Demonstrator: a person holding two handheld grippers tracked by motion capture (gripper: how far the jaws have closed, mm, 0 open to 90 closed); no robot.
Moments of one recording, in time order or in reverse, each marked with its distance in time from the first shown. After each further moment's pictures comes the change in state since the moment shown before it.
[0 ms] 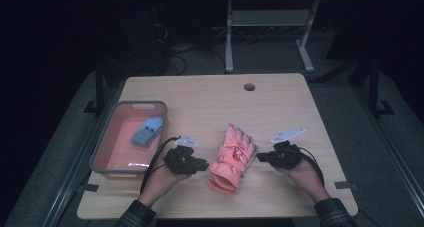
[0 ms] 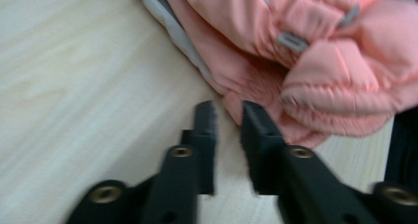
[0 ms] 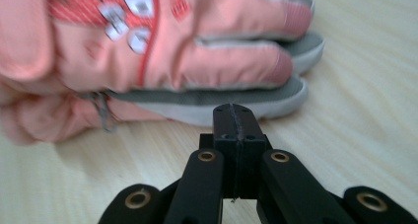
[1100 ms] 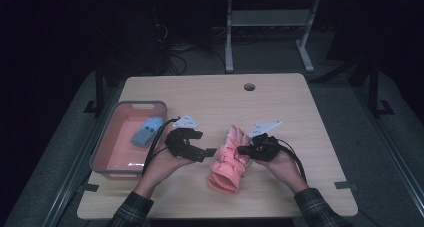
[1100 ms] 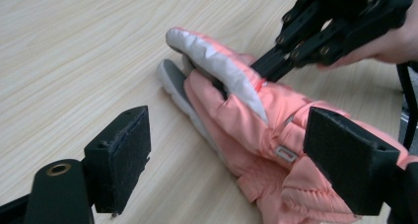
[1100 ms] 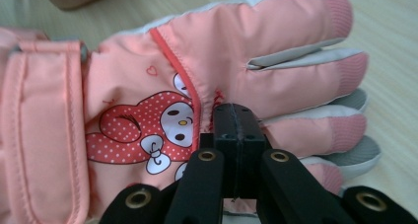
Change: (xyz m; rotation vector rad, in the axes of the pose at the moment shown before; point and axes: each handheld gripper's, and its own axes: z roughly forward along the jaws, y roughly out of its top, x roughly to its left) left arm -0.001 0.048 -0.015 -0.124 0.035 0.048; right arm 0.020 0.042 0.041 -0.008 0.028 -0.066
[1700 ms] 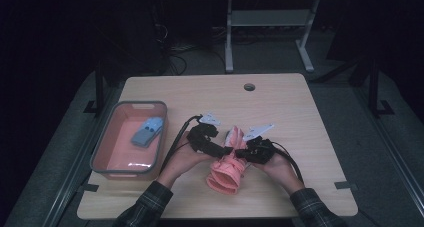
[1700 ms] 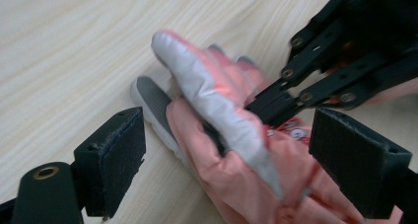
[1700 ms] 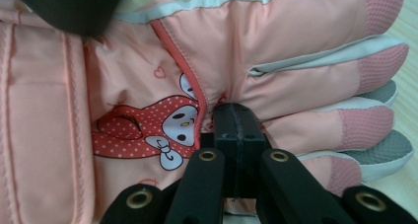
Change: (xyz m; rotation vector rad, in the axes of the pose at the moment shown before) left arm 0.003 0.015 0.062 0.106 -0.004 0.014; right arm 0.004 -0.003 0.015 0.047 -0.017 -0.030
